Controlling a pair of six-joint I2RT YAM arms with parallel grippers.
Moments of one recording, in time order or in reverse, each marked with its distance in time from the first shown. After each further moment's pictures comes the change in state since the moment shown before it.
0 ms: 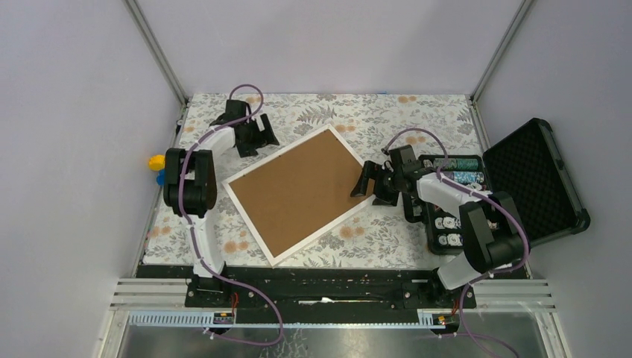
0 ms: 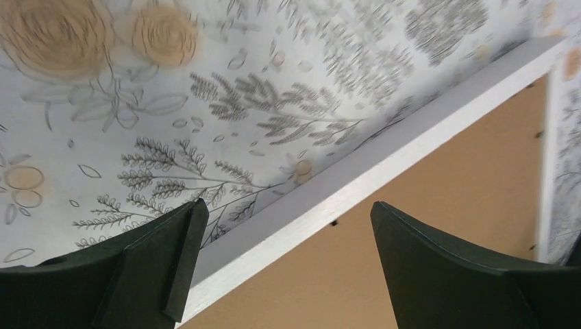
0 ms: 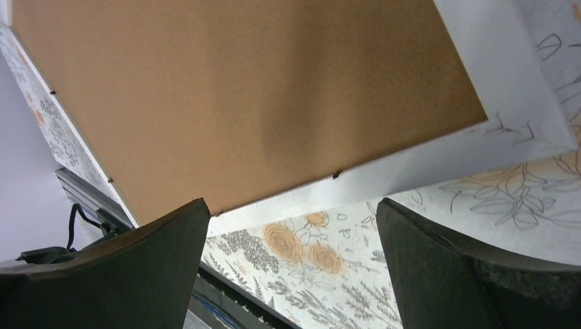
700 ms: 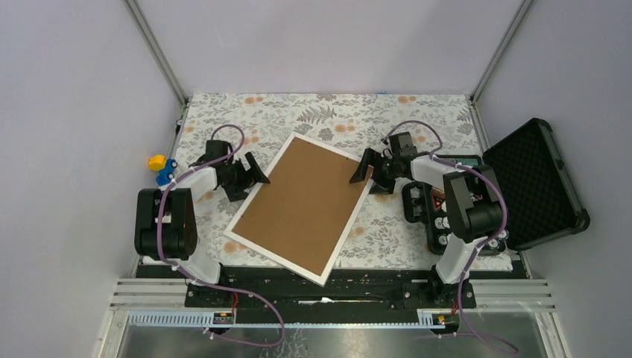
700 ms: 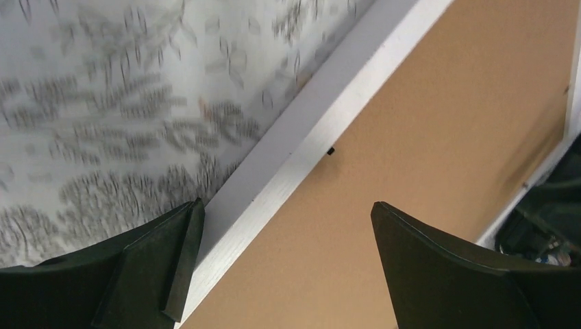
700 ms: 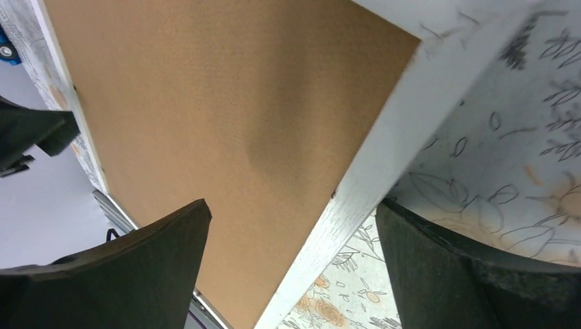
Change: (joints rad) left arm 0.082 -0.379 -0.571 0.060 0.123 -0.077; right arm -0.067 0.266 0.184 0.024 -0.084 0.021
